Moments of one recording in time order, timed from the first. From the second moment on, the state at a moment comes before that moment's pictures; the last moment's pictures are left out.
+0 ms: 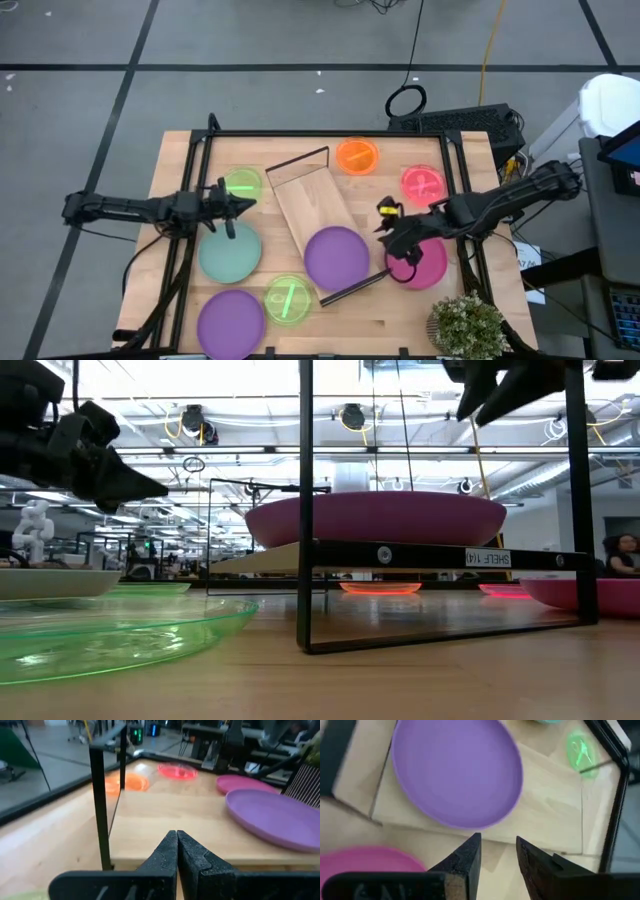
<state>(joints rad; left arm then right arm) -0.03 0.26 0.01 0.05 -0.29 -0.19 0.32 1.18 0.99 -0.71 0.24 -0.42</state>
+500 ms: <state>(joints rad) -0.03 0.56 0.27 -0.39 -0.35 -0.39 0.32 1.14 0.97 -0.64 0.34 -0.08</state>
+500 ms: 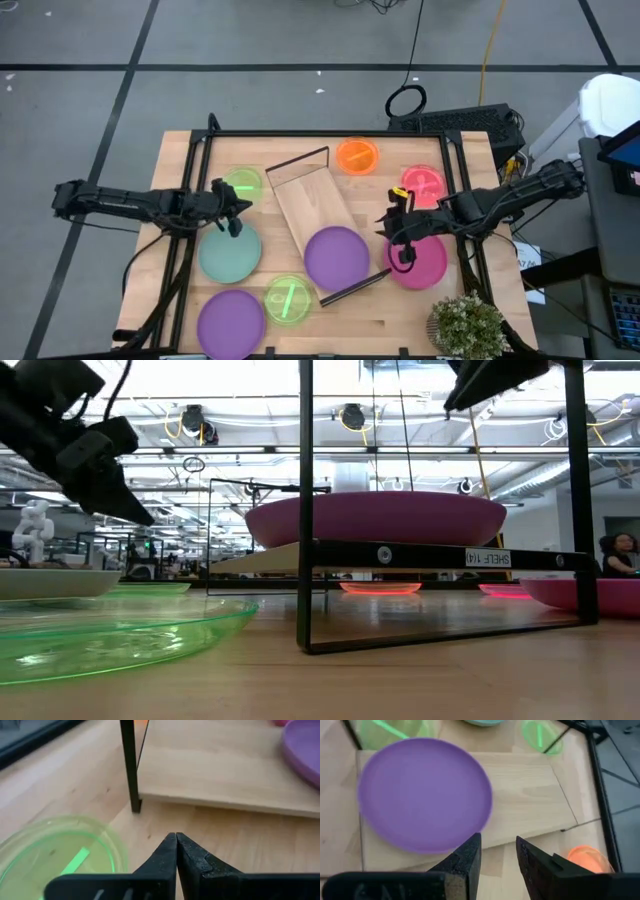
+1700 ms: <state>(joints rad) 0.06 1.12 0.38 -0.47 -0.35 -0.32 0.31 1.13 0.76 -0.21 0.45 -0.04</state>
